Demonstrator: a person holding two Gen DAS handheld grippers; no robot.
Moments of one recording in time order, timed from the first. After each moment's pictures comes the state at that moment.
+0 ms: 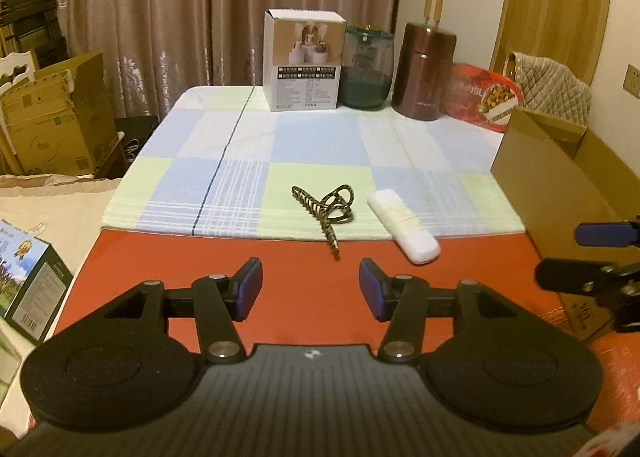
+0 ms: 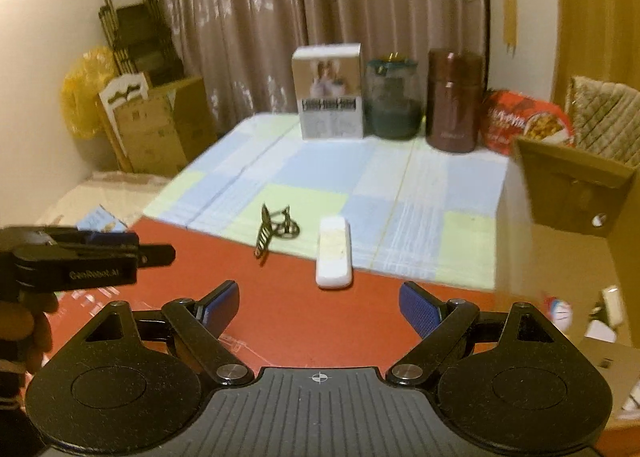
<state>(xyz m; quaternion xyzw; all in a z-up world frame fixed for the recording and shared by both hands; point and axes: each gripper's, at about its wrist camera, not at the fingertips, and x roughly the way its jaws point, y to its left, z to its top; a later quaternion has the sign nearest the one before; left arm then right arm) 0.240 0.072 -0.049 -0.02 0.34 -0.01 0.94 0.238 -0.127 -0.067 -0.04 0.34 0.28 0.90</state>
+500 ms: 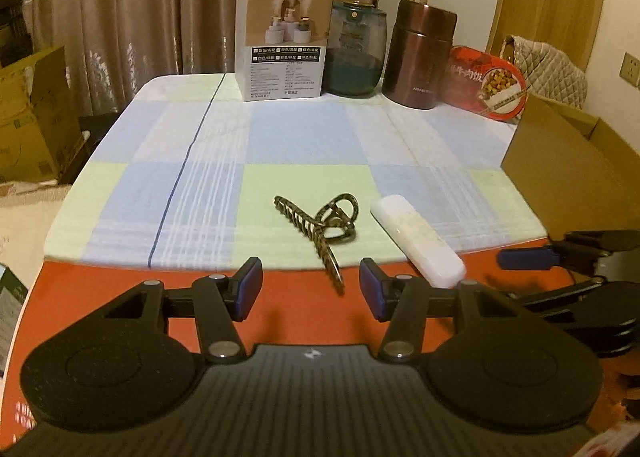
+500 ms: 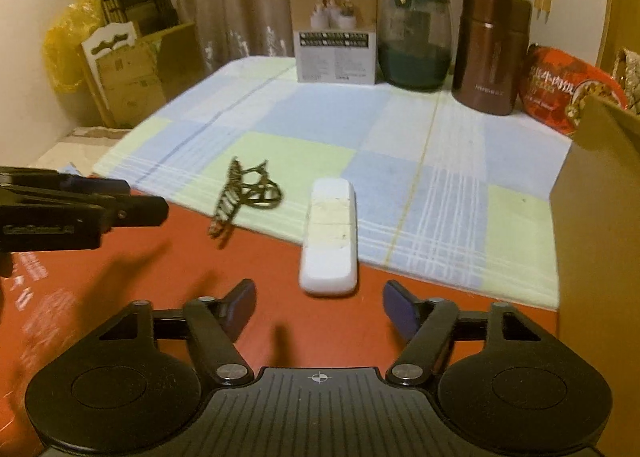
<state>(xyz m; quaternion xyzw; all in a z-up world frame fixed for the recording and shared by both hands) 0.318 0.079 -0.087 -0.02 0.36 -0.06 0.93 0.322 -0.079 -0.150 -0.08 0.38 0.28 0.88</state>
